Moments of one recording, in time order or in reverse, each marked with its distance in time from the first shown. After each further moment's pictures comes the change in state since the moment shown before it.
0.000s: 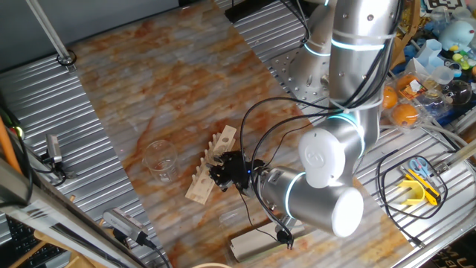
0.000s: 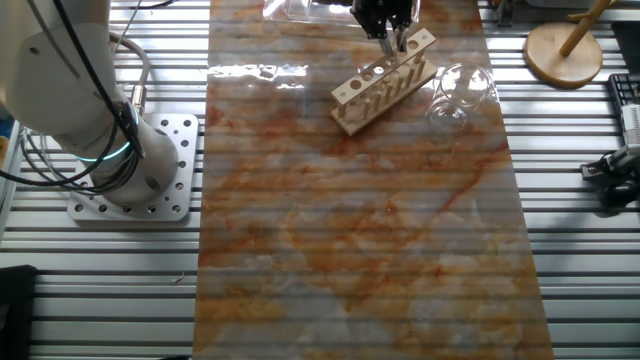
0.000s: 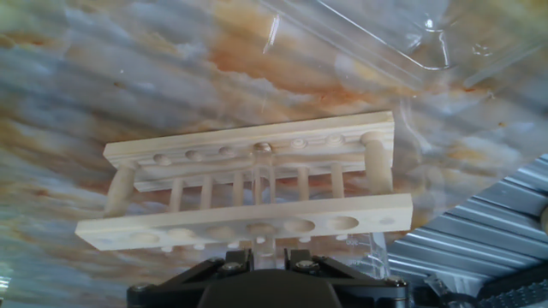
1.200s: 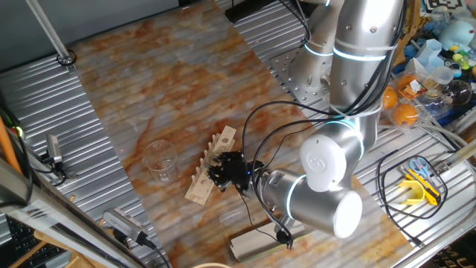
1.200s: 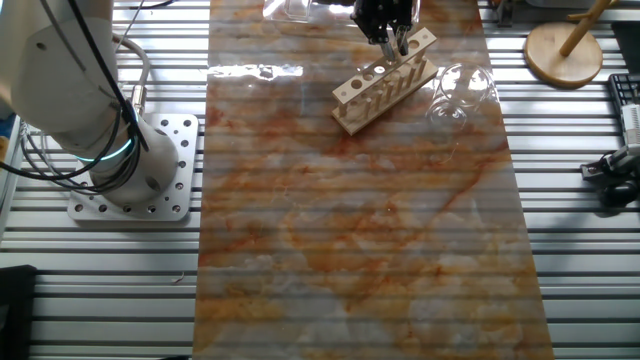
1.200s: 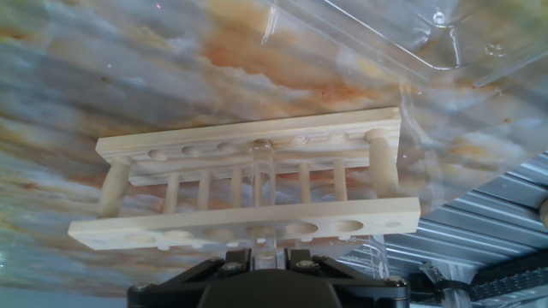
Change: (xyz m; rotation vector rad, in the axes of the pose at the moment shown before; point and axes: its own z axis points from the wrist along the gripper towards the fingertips) arm -0.002 -0.001 0.010 0.016 0.041 -0.003
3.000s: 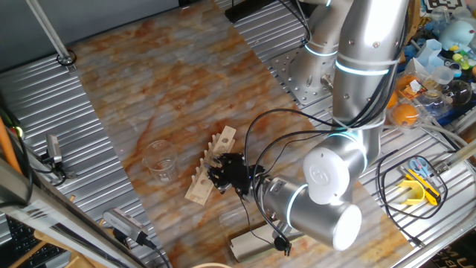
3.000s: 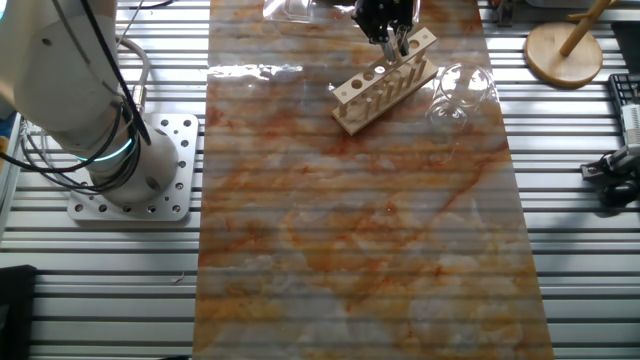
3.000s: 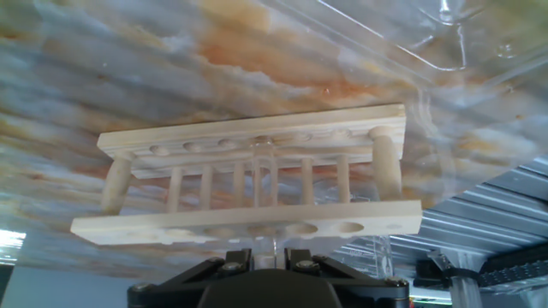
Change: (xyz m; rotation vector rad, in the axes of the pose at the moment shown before) arm 0.001 0.000 -0.002 -0.039 0.063 -0.002
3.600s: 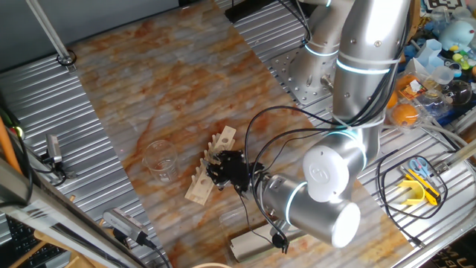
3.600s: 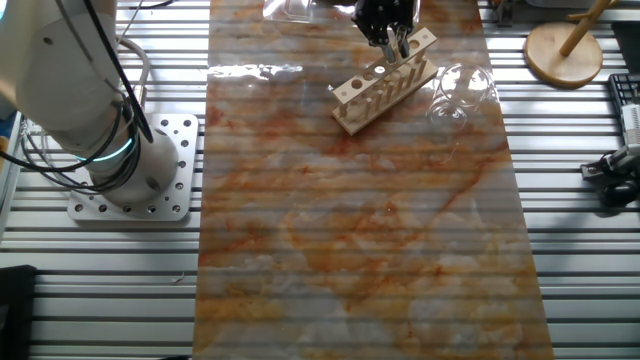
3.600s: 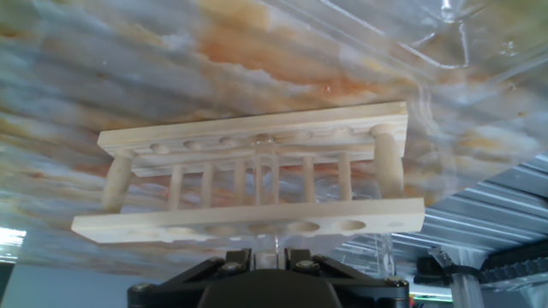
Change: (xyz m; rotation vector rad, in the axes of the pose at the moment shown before) arm 0.007 0.004 0.004 -0.005 0.014 0.035
